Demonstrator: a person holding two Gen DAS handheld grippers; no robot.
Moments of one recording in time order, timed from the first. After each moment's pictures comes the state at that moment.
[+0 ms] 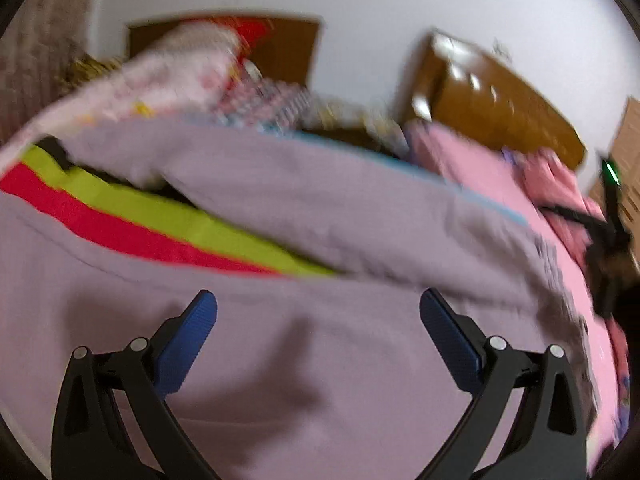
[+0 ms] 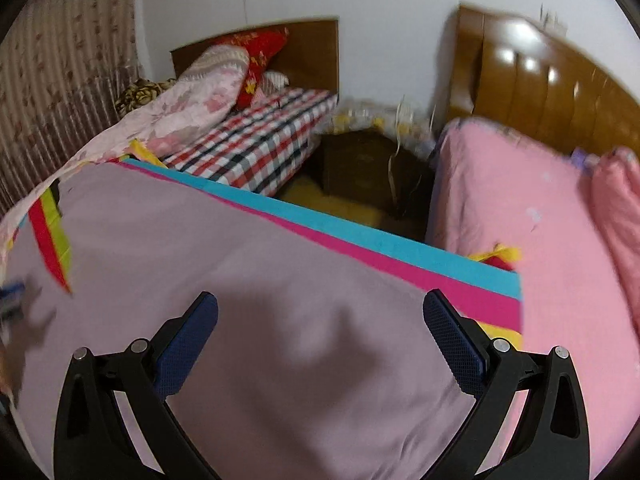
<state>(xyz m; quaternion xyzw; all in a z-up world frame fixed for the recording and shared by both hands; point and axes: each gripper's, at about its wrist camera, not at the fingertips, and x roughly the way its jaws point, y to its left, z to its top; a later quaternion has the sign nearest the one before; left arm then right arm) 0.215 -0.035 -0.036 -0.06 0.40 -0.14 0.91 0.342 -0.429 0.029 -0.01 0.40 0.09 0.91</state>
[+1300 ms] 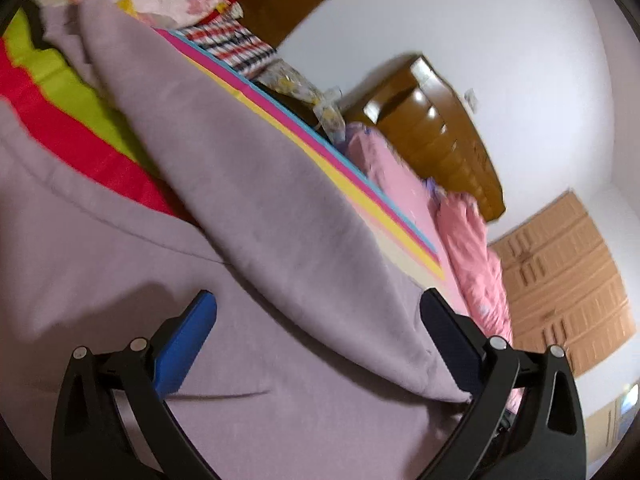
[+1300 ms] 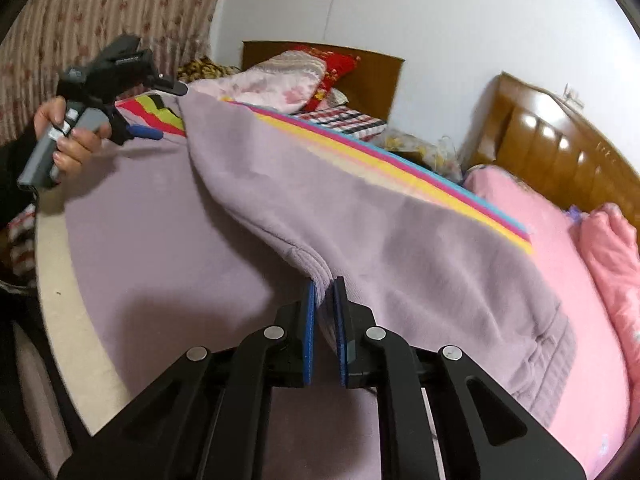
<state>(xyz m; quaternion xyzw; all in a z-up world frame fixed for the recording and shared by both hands) 0.256 0.045 -0.049 -0.27 0.43 -0.25 0.83 0.059 -0.283 -0.003 -0.13 0.31 0.11 0.93</state>
